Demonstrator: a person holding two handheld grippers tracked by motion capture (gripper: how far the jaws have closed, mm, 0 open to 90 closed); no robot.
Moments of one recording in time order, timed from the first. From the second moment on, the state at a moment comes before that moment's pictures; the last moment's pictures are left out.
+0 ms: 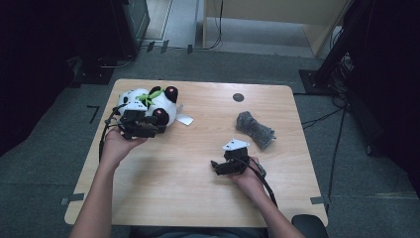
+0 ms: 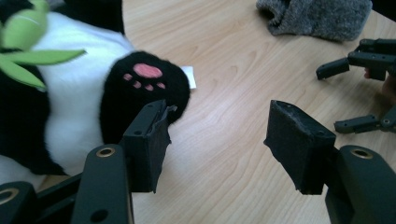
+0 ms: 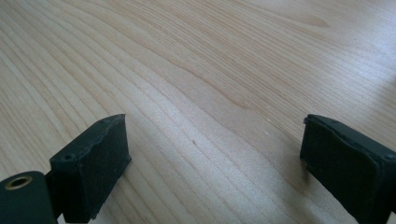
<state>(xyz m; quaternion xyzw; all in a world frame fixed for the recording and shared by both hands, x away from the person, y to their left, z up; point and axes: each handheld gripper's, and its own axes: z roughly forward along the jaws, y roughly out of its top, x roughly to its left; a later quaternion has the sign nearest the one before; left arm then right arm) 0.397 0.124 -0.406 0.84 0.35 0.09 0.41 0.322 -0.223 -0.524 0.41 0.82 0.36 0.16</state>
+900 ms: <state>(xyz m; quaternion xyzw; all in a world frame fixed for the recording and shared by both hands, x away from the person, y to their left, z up) 0.439 0.167 -0.384 0.82 0.38 0.13 0.41 0.322 -0.223 -0.524 0.40 0.82 0.36 0.16</state>
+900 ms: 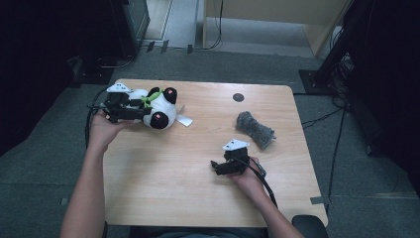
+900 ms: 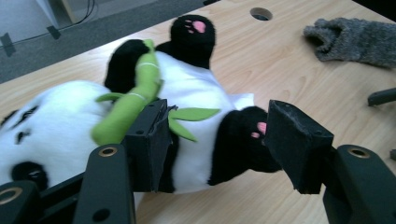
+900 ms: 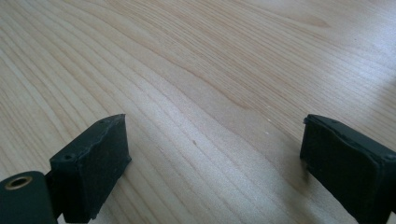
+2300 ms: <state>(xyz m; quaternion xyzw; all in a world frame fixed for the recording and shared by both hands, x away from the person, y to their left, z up) 0.465 0.192 -0.411 0.78 0.45 0.14 0.41 0.320 -0.221 -0.524 0.40 0.83 0.36 0.16</state>
